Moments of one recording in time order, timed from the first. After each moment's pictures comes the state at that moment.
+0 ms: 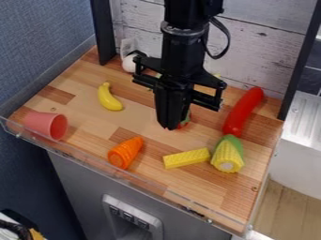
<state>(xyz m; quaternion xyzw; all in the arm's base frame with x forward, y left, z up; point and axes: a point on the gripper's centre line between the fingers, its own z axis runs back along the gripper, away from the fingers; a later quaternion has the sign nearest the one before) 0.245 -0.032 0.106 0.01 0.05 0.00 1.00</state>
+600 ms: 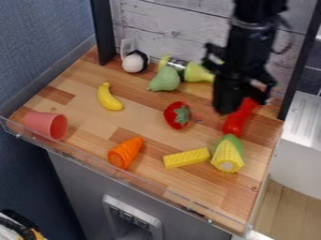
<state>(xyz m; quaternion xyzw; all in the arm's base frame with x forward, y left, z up) 0.308 -0.082 0.094 0.00 0.05 -0.25 0.97</state>
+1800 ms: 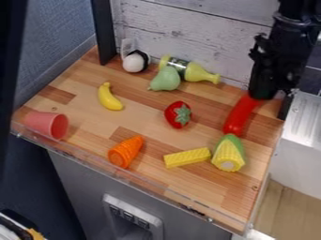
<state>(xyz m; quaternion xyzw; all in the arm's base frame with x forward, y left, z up) 0.372 -0.105 0.067 0.00 0.06 -0.36 0.93</state>
